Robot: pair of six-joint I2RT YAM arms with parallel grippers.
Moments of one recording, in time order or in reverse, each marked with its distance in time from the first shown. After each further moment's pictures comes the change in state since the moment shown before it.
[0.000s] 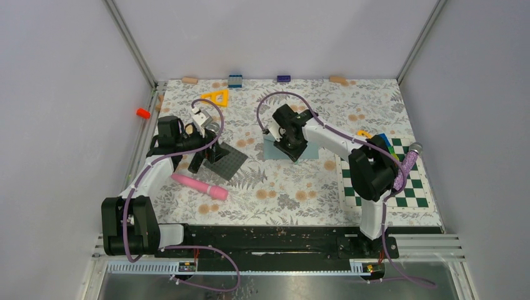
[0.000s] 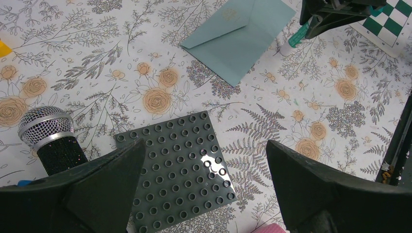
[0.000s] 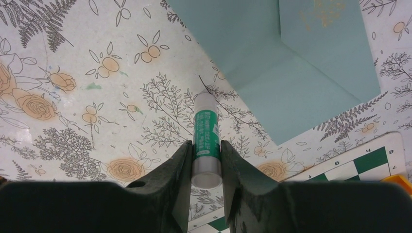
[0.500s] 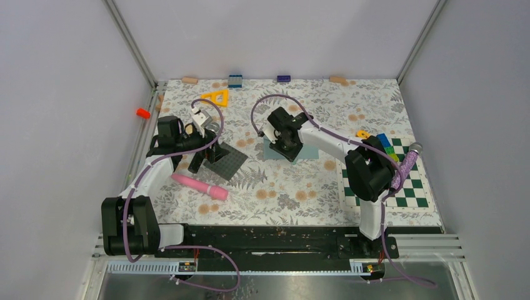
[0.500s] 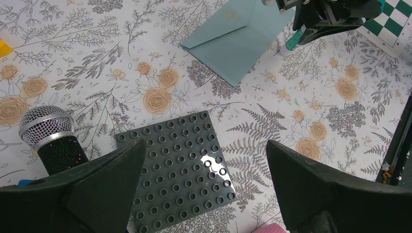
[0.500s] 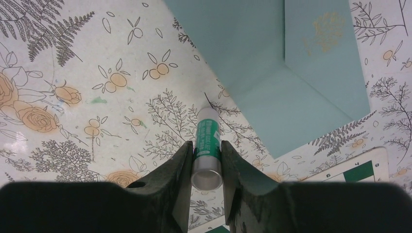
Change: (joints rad) left arm 0.002 0.000 0.000 0.000 0.000 0.000; right arm 0.038 -0.010 -0.041 0.072 0.026 -0.023
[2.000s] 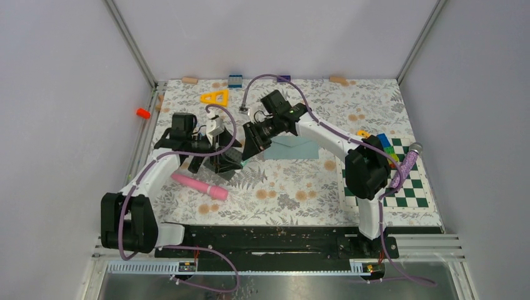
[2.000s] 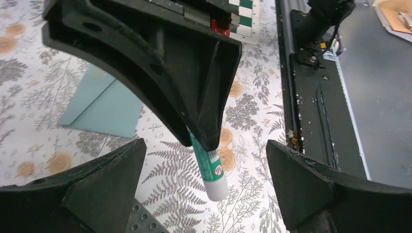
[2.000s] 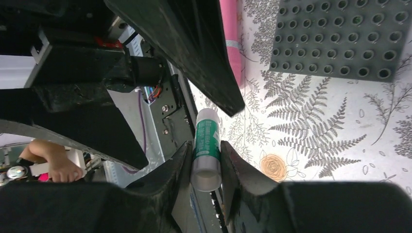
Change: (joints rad) left arm -0.130 0.005 0.087 -0.196 0.388 0.200; right arm 0.008 0.046 0.207 0.212 -0.882 0.496
